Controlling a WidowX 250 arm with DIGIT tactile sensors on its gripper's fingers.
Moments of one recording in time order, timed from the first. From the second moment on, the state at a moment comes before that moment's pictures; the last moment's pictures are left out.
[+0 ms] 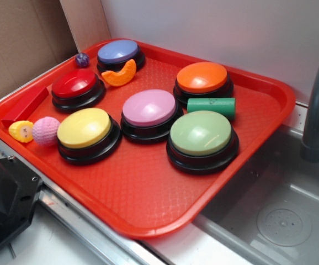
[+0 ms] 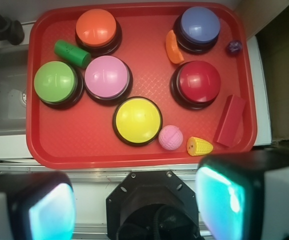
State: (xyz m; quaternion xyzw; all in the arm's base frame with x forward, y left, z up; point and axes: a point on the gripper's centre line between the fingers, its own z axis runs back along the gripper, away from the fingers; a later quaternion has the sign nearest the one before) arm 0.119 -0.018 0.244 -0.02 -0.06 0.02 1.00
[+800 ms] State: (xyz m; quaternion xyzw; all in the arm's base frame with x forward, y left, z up) arm 0.168 0.011 0.207 -0.01 -0.07 0.04 1.00
